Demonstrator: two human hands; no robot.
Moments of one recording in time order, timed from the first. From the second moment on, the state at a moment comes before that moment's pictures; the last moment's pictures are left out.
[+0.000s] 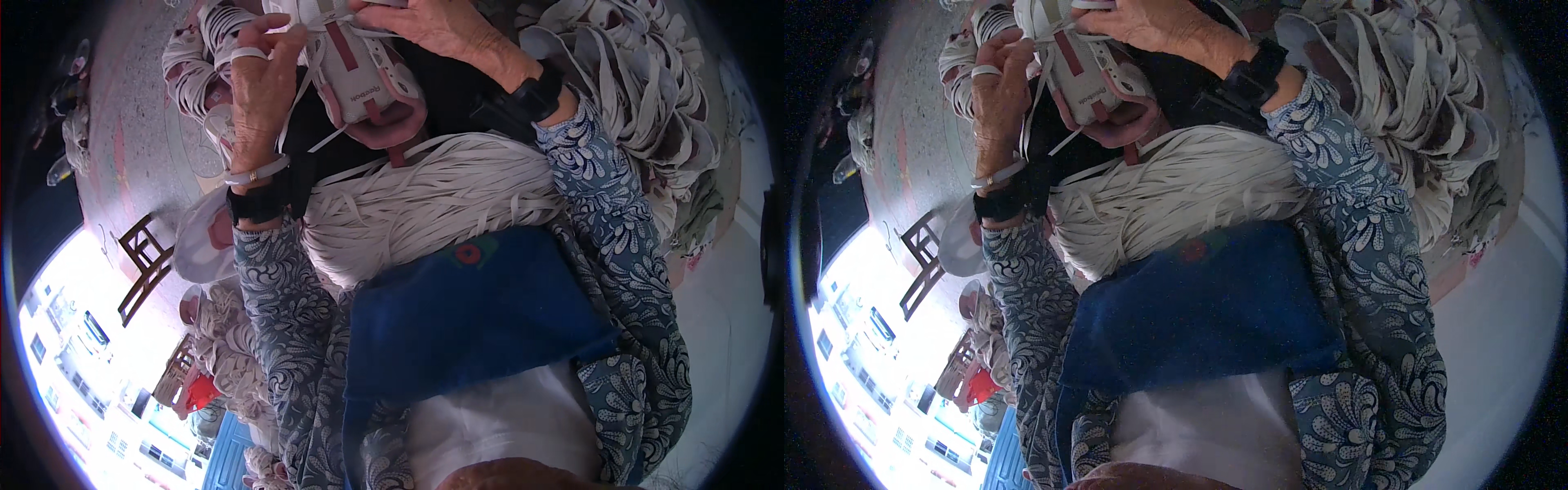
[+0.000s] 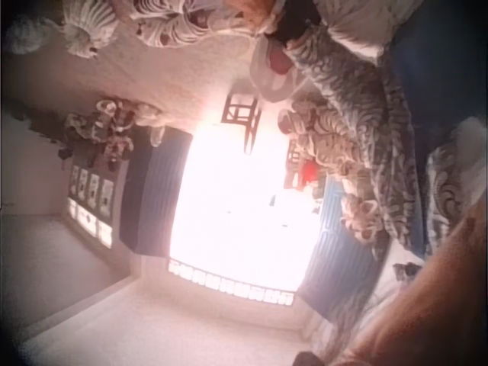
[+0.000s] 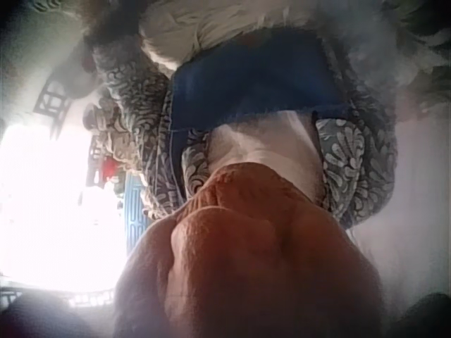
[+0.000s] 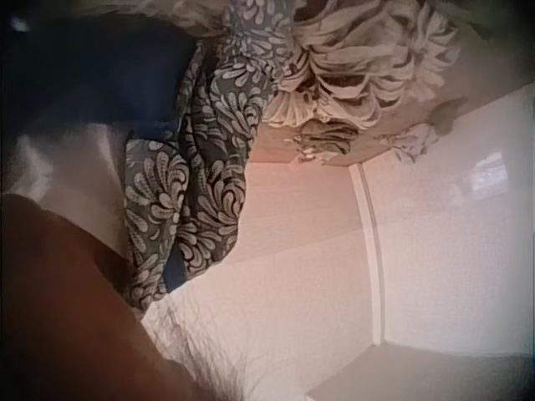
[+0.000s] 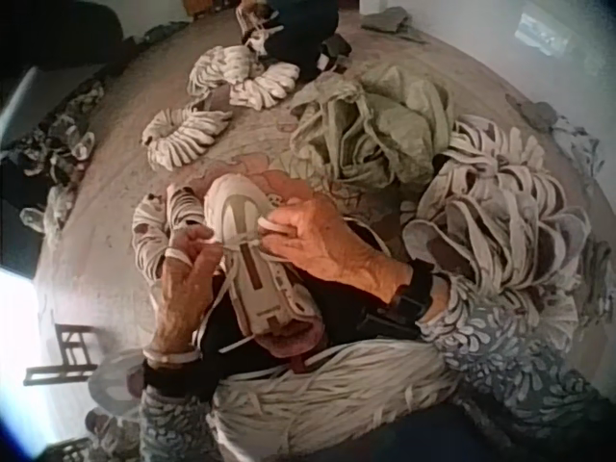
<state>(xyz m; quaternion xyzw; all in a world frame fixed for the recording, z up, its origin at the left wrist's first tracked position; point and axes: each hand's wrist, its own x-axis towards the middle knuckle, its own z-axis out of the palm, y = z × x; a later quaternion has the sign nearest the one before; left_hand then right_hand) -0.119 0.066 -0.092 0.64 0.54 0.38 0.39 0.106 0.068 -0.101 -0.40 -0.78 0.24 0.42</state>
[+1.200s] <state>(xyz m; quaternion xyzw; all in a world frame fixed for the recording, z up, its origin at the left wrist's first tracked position) -0.112 0.073 -0.075 0.78 0.52 0.22 0.28 0.105 0.081 -0.089 -0.50 -0.72 0.38 0.30</state>
